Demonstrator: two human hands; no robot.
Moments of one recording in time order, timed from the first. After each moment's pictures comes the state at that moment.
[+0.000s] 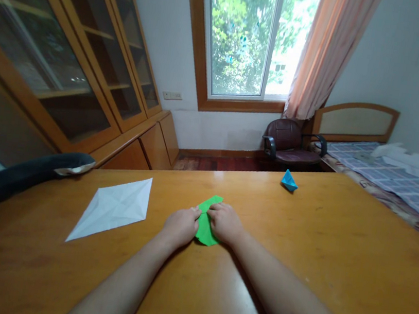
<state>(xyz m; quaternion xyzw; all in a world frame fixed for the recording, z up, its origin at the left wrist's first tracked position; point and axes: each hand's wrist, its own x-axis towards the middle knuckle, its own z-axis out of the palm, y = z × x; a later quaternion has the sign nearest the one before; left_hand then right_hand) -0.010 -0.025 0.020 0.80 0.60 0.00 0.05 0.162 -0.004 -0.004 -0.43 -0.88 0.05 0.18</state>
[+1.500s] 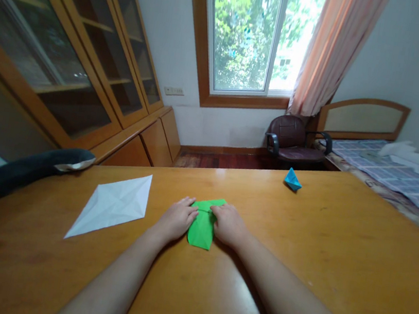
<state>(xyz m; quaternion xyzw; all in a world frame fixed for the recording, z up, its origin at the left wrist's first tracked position) -0.032 -0.014 0.018 0.82 0.57 0.07 0.08 0.168 -0.017 0.005 -0.50 -0.85 0.09 0.15</state>
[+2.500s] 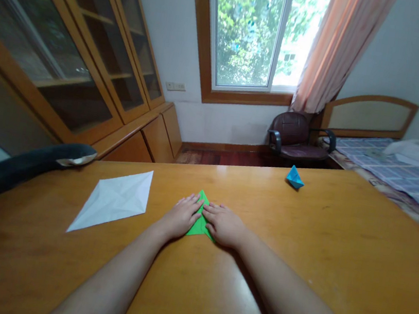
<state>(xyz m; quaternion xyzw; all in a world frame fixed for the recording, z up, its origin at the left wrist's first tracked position) -0.030 -0.010 0.003 0.84 0.54 0.02 0.11 0.171 -0.015 -0.007 -0.36 -0.91 0.15 0.13</state>
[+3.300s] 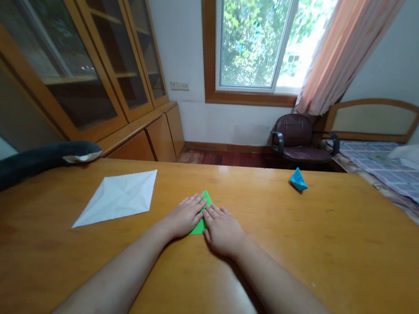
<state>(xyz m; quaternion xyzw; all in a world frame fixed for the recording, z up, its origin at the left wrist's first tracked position) -0.031 -0.010 -0.001 0.84 0.53 0.03 0.11 0.155 -0.036 0.004 -0.40 -0.91 0.11 0.08</state>
